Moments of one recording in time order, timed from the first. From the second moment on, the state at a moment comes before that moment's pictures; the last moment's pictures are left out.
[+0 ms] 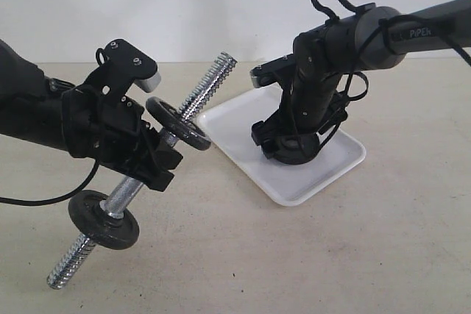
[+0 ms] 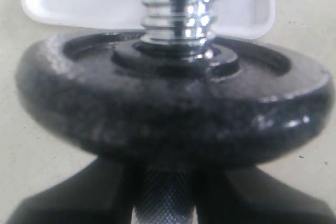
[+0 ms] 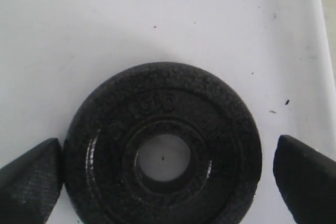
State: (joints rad) left arm -0.44 1.58 -0.85 -0.85 0.34 1.11; right arm 0.45 2.23 -1.55 -0.13 0.68 0.04
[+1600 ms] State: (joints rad) left arm -0.44 1.58 -0.85 -0.85 0.35 1.11; right arm 0.45 2.23 -1.52 -0.10 0.66 -0.04
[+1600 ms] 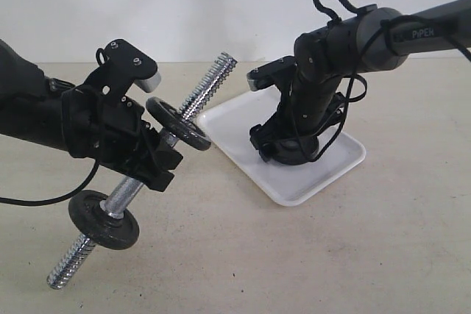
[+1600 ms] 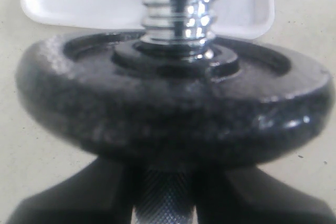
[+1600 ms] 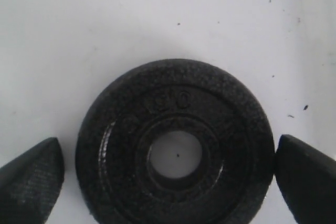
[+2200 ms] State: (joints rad) left arm -0.44 1.58 -0.85 -0.85 0.35 1.11; right arm 0.45 2.23 -1.53 -0.12 0.70 -0.04
